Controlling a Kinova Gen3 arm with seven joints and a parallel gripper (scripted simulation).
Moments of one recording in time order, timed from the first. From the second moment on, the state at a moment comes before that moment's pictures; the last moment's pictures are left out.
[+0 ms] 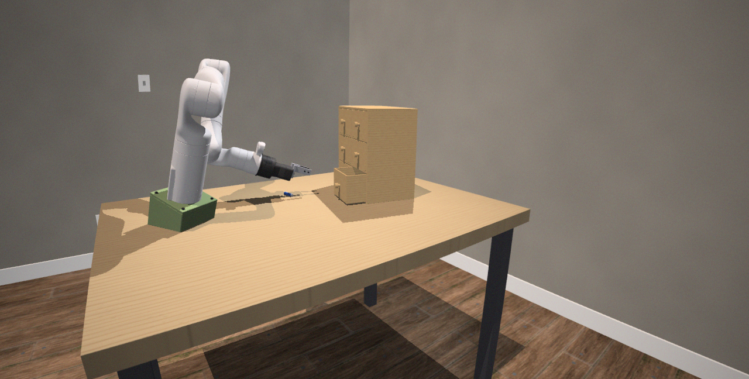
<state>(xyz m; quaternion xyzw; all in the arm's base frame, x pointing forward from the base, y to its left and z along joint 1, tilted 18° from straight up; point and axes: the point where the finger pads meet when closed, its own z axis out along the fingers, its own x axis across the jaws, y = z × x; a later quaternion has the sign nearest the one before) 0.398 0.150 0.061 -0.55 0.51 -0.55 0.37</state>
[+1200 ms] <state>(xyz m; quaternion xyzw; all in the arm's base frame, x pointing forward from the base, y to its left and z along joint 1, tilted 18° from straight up) 0.387 0.229 0.063 -0.55 0.51 -0.55 0.38</state>
